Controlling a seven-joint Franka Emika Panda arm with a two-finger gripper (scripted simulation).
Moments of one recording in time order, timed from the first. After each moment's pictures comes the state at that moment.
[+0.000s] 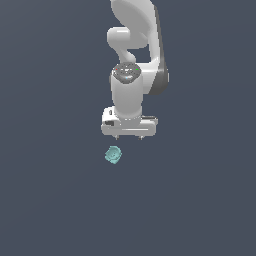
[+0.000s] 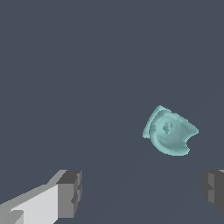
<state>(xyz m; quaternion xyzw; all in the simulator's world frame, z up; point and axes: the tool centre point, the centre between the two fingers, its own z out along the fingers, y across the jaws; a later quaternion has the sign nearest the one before) -0.001 0.004 0.160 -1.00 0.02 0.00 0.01</state>
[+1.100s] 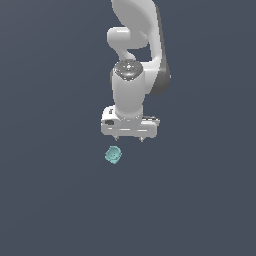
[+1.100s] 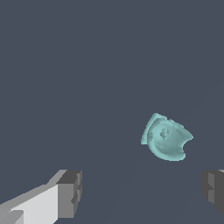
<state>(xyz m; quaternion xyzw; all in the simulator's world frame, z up) 0.011 0.004 0.170 -1.00 0.04 -0.01 0.01</state>
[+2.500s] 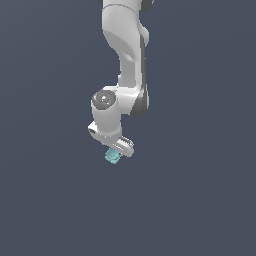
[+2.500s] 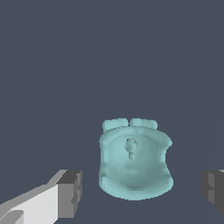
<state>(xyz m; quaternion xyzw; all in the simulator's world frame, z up) 0.009 -0.068 0.085 -0.96 0.27 0.00 0.00</state>
